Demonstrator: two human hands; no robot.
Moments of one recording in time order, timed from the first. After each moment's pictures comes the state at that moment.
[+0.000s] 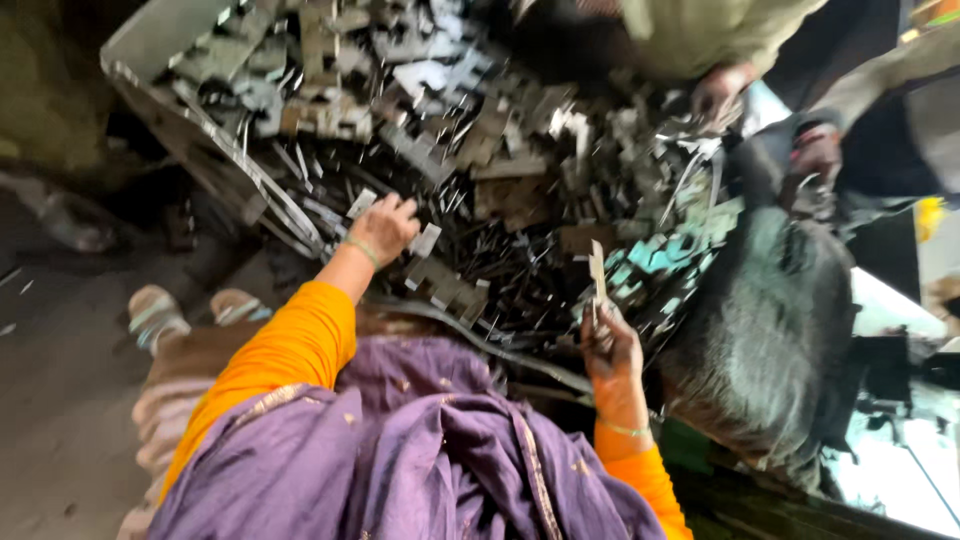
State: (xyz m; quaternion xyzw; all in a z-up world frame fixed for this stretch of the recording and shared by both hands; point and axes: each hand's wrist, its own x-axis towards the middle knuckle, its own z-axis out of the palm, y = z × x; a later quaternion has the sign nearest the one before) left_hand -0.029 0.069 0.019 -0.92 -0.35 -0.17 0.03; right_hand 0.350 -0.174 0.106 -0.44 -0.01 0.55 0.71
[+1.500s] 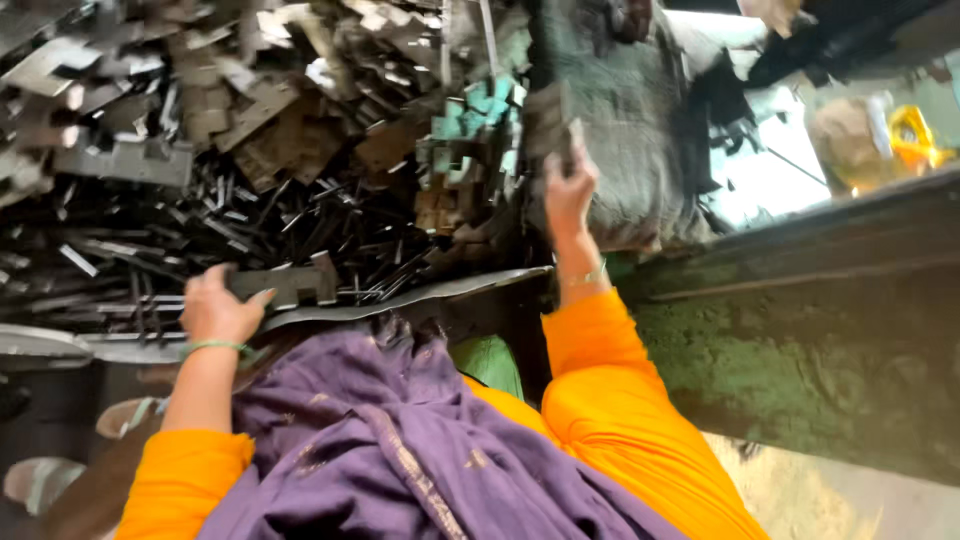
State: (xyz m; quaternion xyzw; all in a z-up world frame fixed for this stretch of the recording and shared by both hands) left_hand 0.004 0.003 -0.013 -0.77 -0.56 -0.11 -0.29; right_hand 0.496 -0.215 0.128 -0.75 -0.43 -0.11 0.50
